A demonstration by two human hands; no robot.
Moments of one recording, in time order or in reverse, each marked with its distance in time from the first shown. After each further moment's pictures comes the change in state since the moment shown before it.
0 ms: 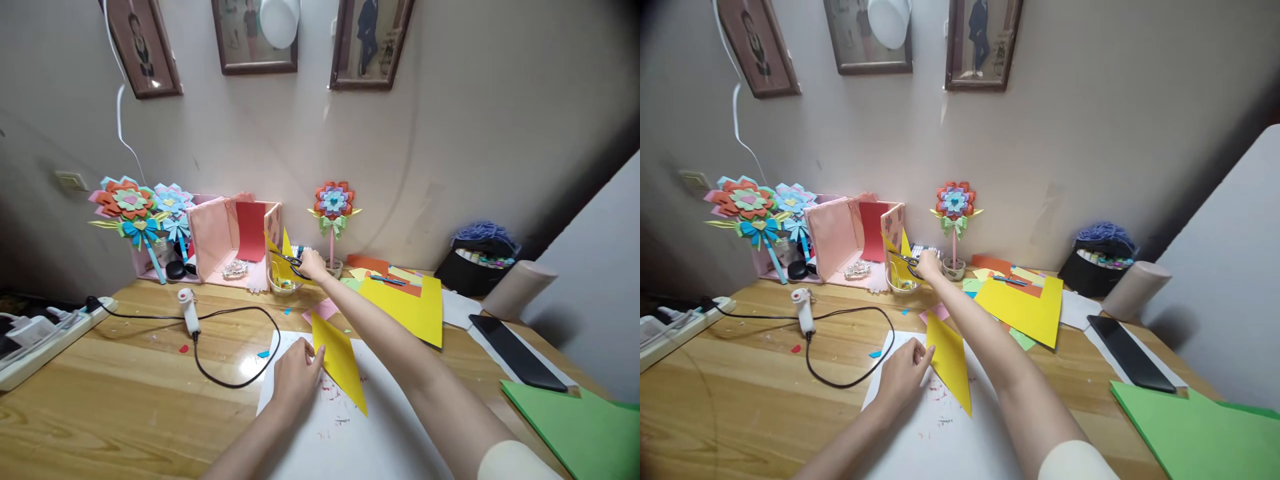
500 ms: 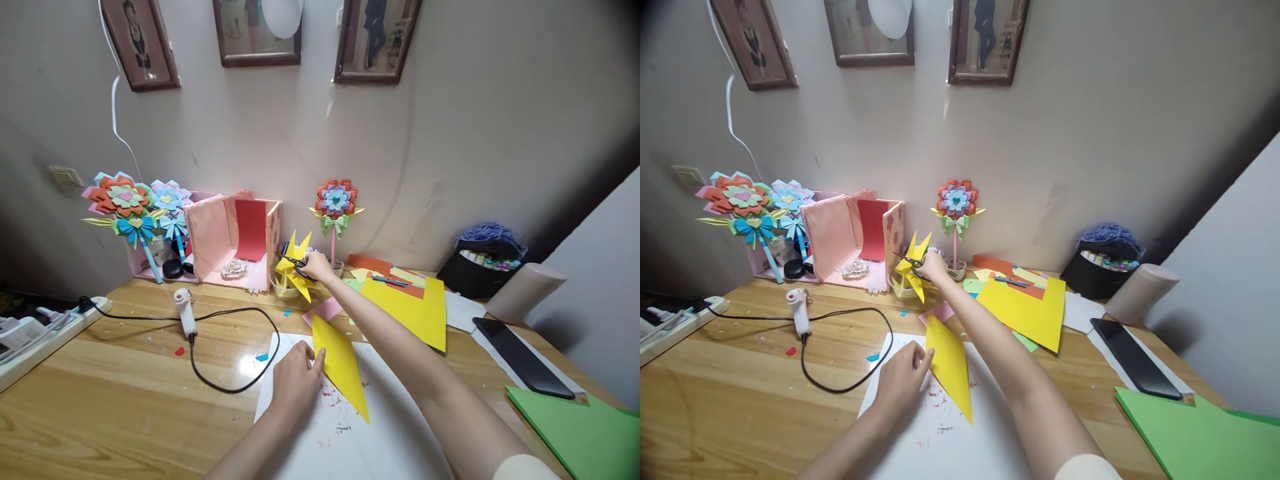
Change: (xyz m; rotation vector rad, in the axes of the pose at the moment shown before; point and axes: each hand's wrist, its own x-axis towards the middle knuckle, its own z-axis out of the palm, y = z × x) left_hand 0.001 0.001 0.000 0.007 -0.007 -0.007; right_hand 0.007 0.020 0.010 0.028 -0.009 -0.046
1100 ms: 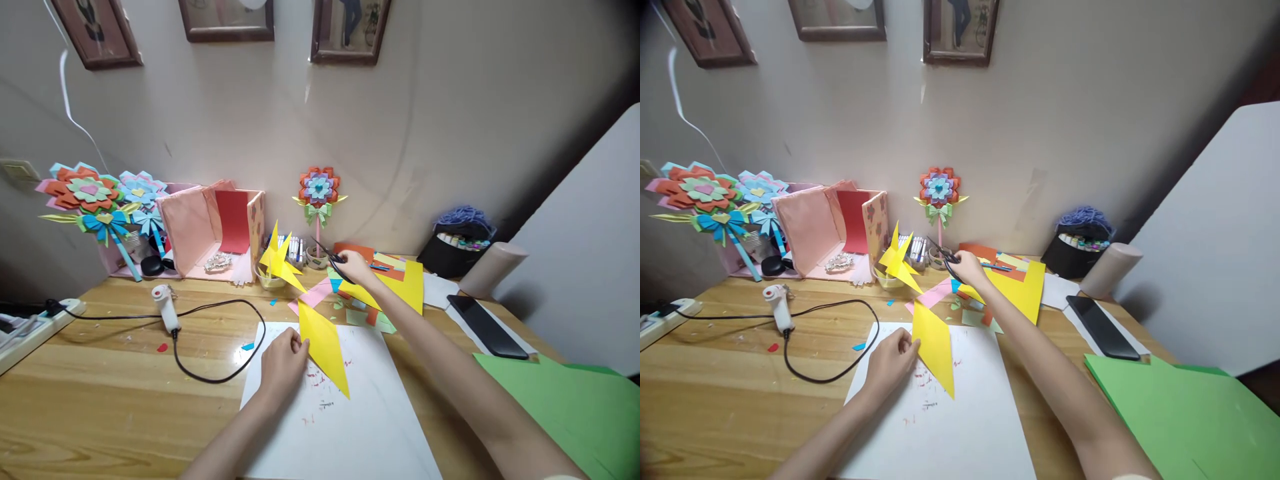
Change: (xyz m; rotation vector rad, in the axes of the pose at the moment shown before) left_hand 0.004 -0.002 0.006 -0.083 0.002 0.012; right_hand -0.057 0.107 -0.046 0.092 0.106 0.064
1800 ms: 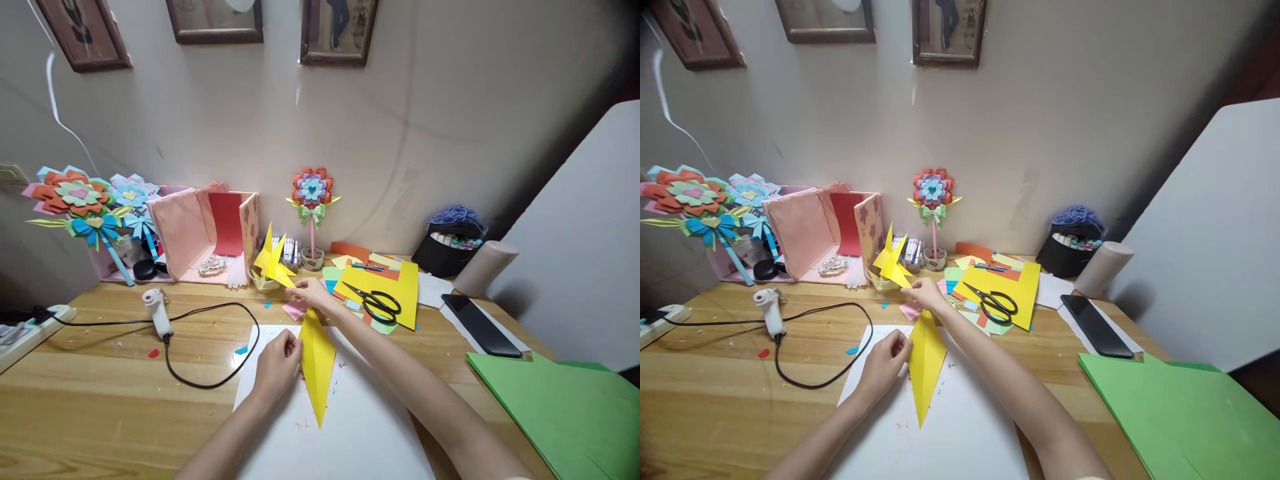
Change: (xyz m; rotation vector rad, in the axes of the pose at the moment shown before) left_hand 0.001 0.000 0.000 -0.072 -0.051 0.091; right_hand -0.039 -0.053 0.065 0.227 -0.239 -0.101
